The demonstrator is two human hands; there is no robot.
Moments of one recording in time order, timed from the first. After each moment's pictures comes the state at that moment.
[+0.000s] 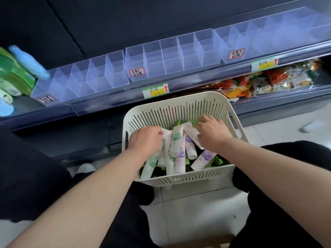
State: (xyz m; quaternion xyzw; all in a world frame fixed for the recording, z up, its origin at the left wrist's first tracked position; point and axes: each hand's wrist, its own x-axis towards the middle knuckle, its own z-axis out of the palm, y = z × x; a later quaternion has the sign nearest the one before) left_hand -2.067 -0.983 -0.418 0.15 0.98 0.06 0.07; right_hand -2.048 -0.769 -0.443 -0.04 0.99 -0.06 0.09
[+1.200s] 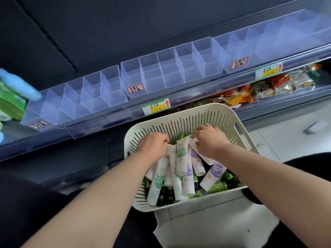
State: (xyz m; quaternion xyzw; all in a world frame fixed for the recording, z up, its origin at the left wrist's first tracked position) left_hand -2.137 -0.972 -0.441 0.18 0.97 0.06 0.14; right_hand -2.094 -0.780 -0.450 -0.04 0.99 -0.07 0.12
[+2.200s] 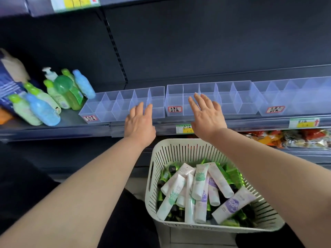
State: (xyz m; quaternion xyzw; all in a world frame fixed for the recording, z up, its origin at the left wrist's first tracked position) left_hand -2.171 -1.056 -0.334 0.01 1.00 0.03 -0.07; right_hand -2.187 -0.844 -0.346 -0.11 0.99 0.01 -0.09
